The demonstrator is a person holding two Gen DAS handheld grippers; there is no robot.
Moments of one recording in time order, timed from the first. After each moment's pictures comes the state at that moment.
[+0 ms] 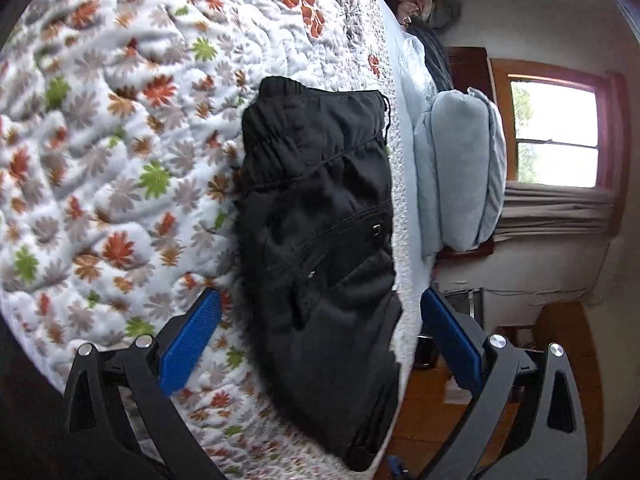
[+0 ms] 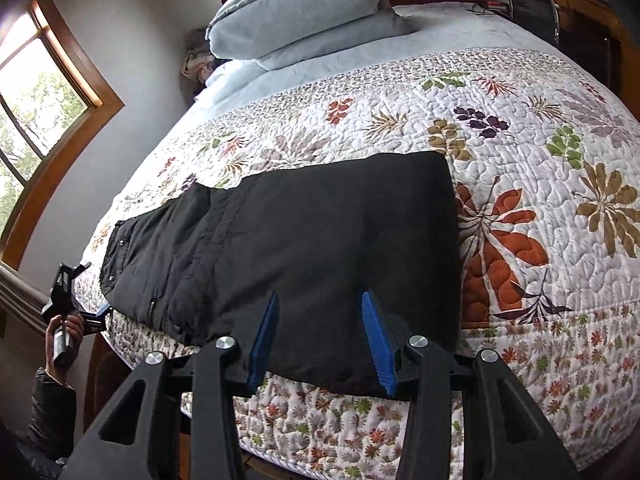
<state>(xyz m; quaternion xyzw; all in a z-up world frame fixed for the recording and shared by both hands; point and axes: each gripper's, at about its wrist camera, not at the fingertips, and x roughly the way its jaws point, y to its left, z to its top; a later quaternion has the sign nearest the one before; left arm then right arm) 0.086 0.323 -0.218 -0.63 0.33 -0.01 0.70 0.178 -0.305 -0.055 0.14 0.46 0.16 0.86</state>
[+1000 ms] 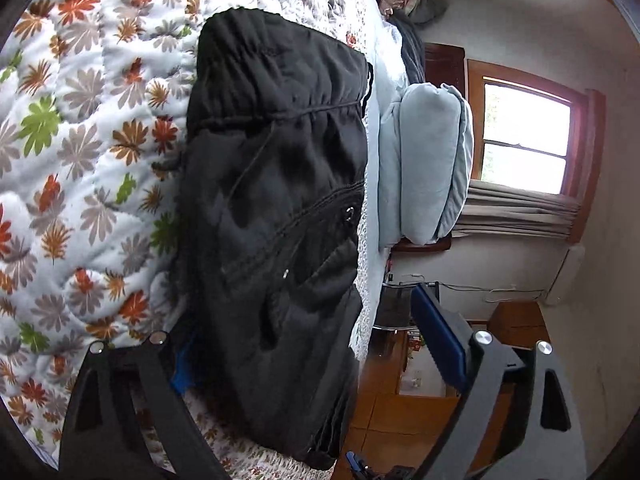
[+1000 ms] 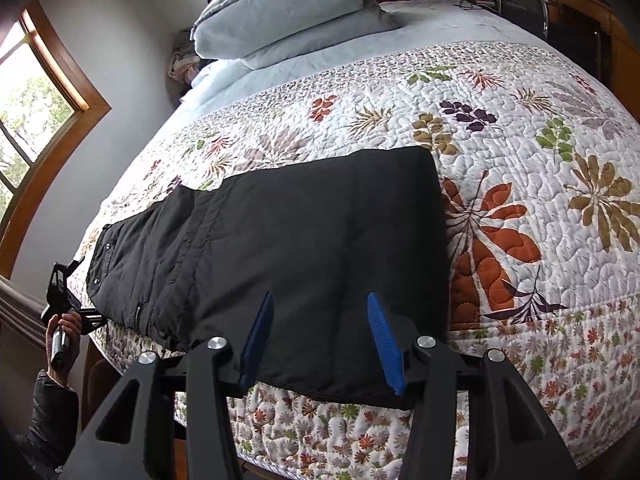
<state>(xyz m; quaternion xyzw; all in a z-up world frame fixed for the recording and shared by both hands) 0.130 0.294 -0.235 -0.67 0.30 -0.08 0.68 0.184 -0.311 -0.063 0.15 0.47 0.14 0.86</state>
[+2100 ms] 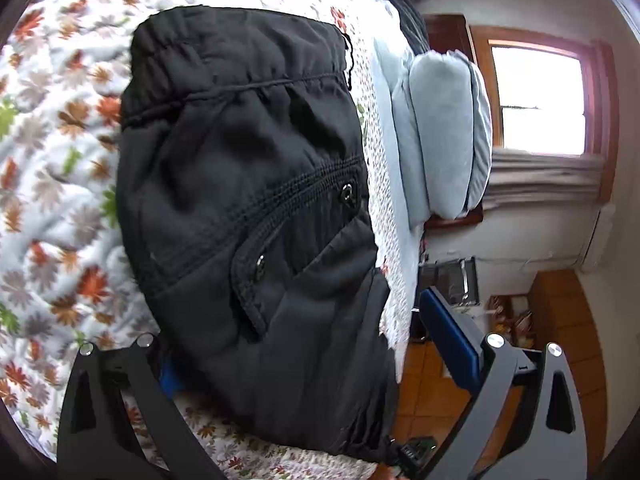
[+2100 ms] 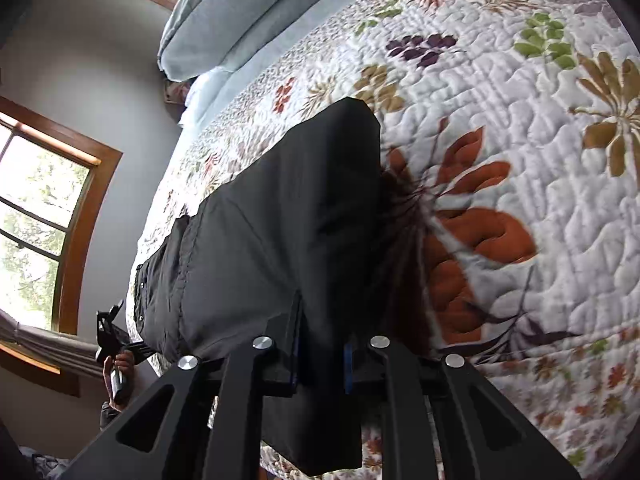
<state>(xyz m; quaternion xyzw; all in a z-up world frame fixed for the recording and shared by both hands) 0.135 0.272 -0.221 -0.59 0.35 -0.06 0.72 0.242 -0.404 -0.127 0.30 0.51 0.19 0.78</state>
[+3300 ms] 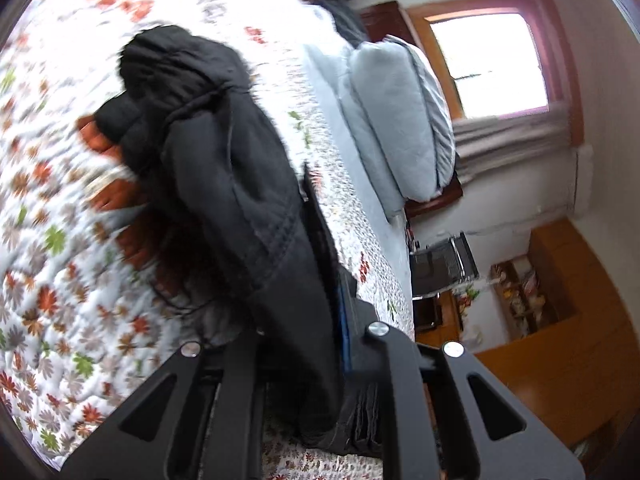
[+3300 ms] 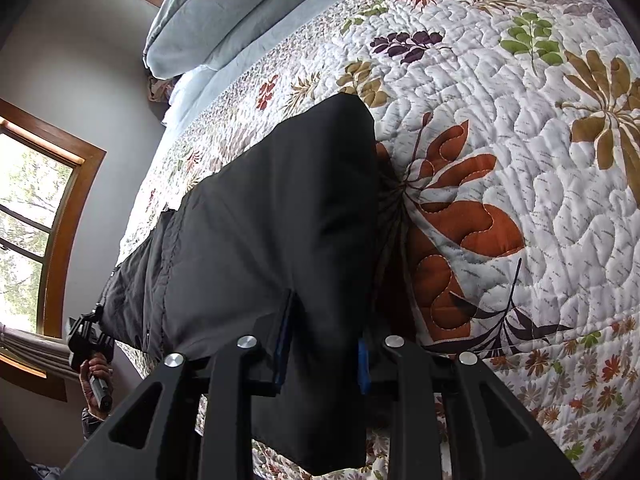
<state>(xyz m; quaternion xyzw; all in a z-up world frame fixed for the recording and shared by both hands) 0.136 0.236 -0.158 -0.51 0.30 -0.11 0.80 0.240 -0.401 -0.132 0.28 0.52 0.17 0.79</state>
